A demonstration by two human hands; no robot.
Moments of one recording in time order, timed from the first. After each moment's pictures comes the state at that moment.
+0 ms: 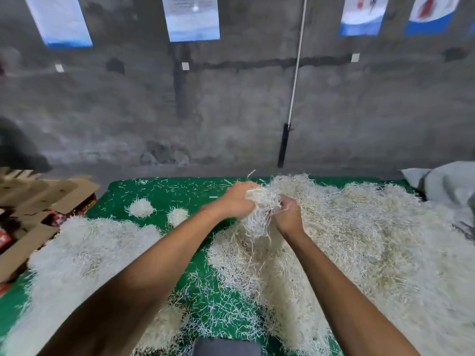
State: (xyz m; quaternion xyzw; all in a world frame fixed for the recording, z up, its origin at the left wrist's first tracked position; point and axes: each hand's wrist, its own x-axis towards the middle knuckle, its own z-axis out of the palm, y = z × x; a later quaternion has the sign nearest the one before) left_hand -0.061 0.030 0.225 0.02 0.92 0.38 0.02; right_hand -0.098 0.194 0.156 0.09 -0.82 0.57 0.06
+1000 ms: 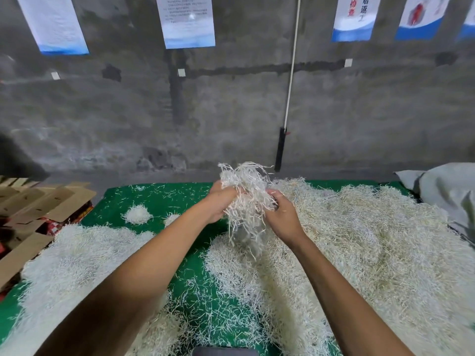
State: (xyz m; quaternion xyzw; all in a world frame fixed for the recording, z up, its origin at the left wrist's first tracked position) left_hand -0.062 0.021 0.236 -0.19 0.75 0.63 0.00; right_hand -0.091 0.200 0.168 0.18 -0.76 0.63 0.02
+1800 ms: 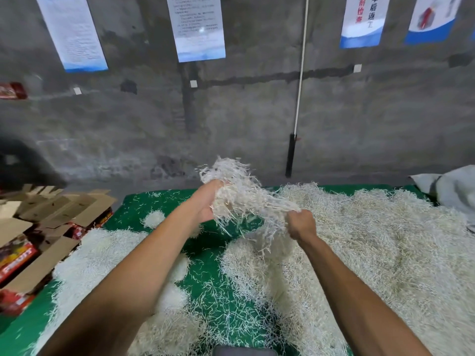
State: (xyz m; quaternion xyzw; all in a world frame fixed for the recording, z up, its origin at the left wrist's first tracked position) left_hand -0.017 -0.041 0.266 -0.20 0.67 0.72 0.02; right_hand -0.098 0.191 0.160 -0.07 -0.81 0.59 -0.05
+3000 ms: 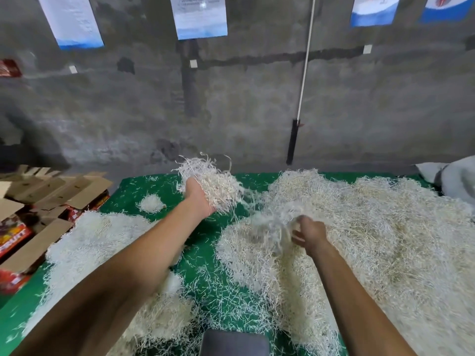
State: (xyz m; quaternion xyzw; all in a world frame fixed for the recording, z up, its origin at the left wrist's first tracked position) left_hand -0.031 -0.029 0.227 -0.38 0.42 0.81 -0.14; right_hand -0.106 0.228 0.104 -0.19 -0.66 0.72 -0.12
